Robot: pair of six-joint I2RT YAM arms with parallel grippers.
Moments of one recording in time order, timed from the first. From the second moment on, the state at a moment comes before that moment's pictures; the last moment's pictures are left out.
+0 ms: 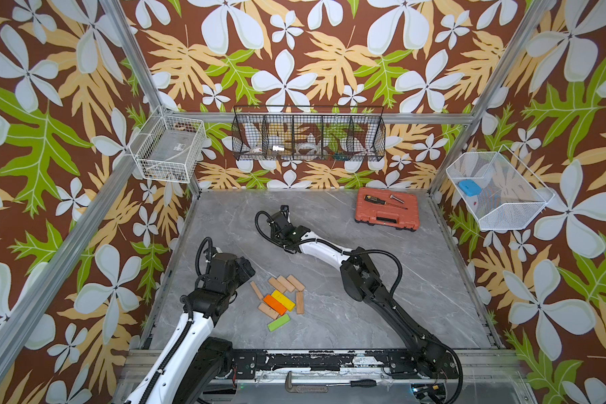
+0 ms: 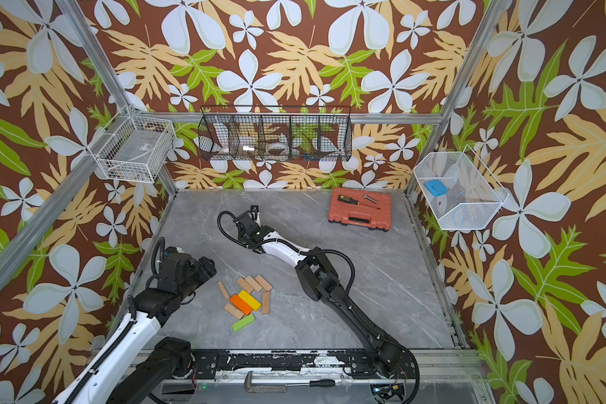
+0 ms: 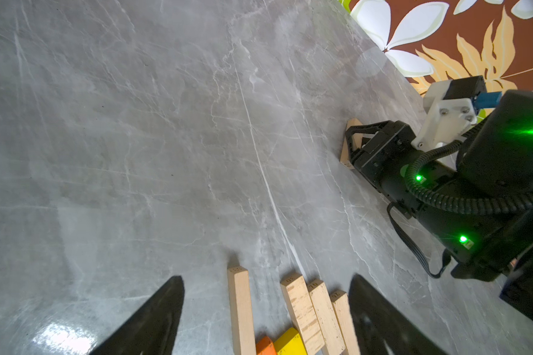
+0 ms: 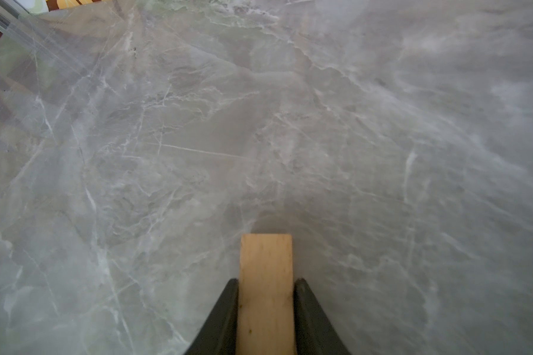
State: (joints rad) left arm -0.21 0.77 0.56 -0.54 -0.17 -0.82; right arm 0.82 2.74 2.43 -0.47 0.33 0.64
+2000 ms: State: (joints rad) left arm -0.46 1.38 0.70 -0.41 -0.10 -0.93; right arm 0.81 1.79 1.36 -0.45 0.17 0.39
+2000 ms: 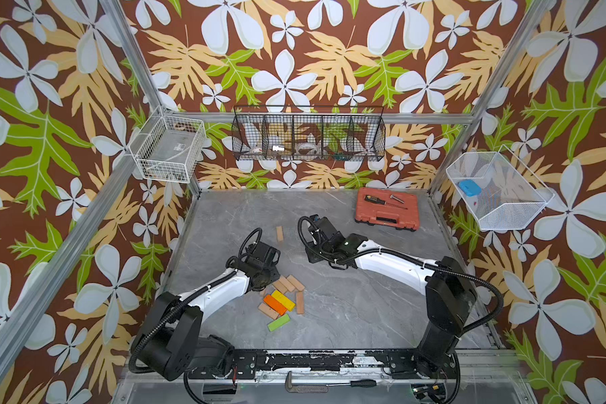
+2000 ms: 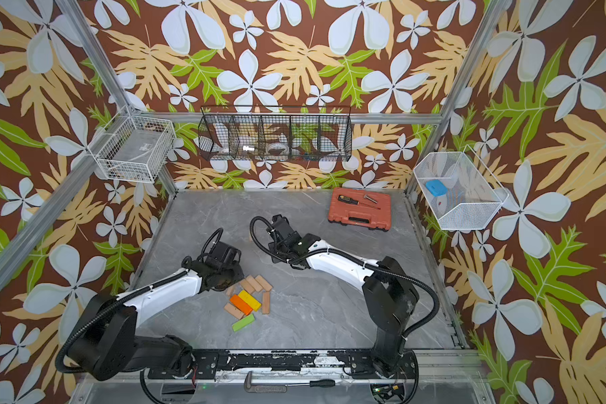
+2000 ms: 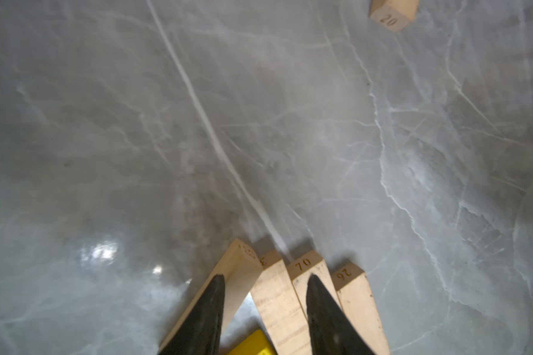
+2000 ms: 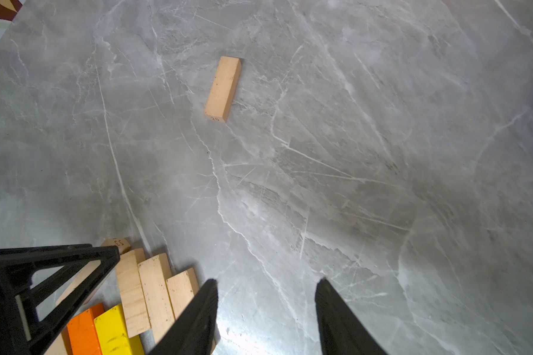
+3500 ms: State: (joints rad) left arm -0.68 1.47 0.93 -0.60 -0.12 -0.93; right arm 0.77 1.56 1.13 -0.40 0.22 0.43
